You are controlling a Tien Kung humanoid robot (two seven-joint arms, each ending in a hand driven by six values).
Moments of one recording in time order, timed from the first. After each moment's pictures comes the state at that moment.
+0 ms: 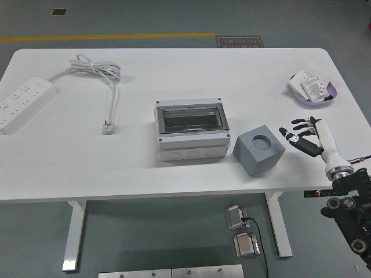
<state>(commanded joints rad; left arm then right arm) 0.04 0.10 -1.39 -0.18 1.05 0.03 0.23 0.06 -0.21 1.43 1.21 -1.86 -0.17 0.04</state>
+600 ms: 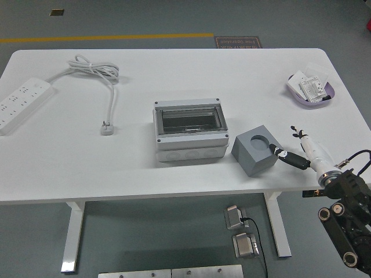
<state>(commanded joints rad) 0.04 0.09 -1.39 -0.18 1.05 0.03 0.23 0.05 -0.20 1.43 1.27 -2.12 0.00 -0.16</state>
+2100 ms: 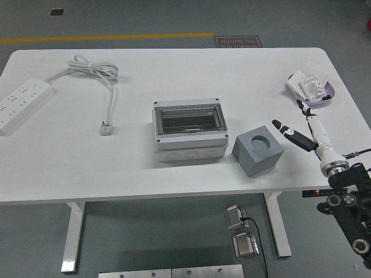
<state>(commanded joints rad) 0.04 0.09 -1.38 -0.18 1.04 0.03 0.23 0.07 -0.20 1.44 1.29 -1.70 -0.14 0.06</state>
